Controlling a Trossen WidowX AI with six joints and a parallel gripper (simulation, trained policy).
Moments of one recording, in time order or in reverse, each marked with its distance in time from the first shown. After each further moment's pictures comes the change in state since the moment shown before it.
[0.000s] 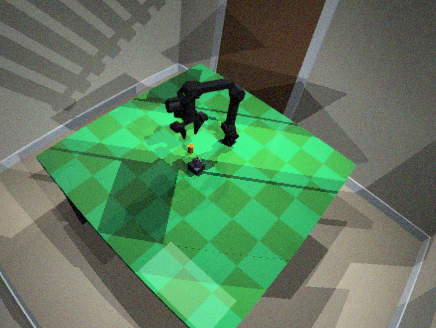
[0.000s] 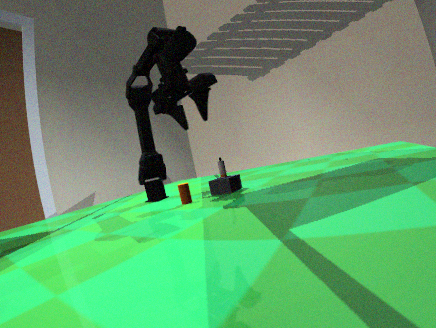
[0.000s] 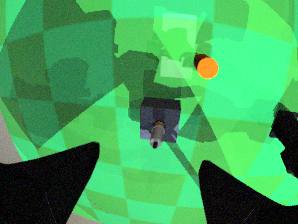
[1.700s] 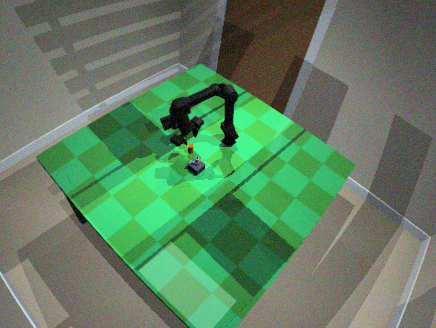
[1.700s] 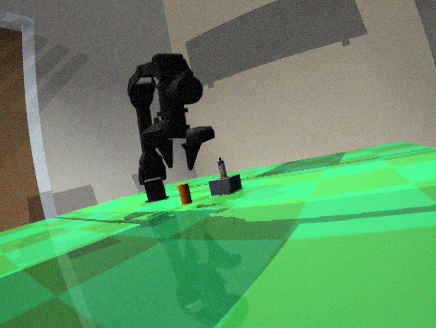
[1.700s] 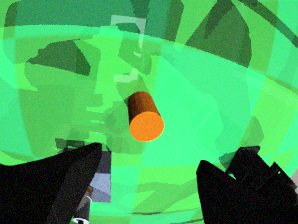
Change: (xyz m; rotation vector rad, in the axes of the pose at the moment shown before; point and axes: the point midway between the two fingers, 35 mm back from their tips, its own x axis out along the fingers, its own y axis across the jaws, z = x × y) arm 0.084 -0.043 0.057 -0.064 -0.072 -0.336
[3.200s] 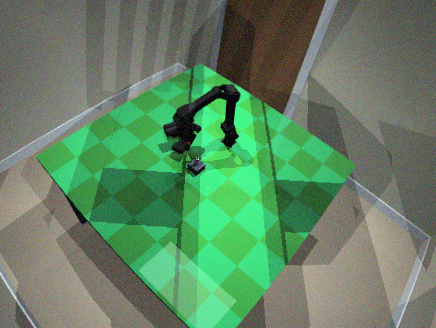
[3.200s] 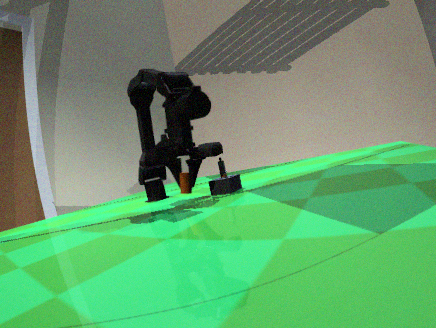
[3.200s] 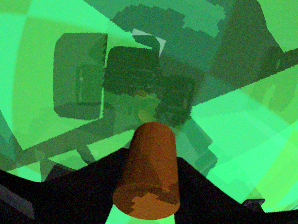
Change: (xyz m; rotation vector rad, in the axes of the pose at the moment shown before) arm 0.042 0.019 0.008 -0.217 -0.127 0.078
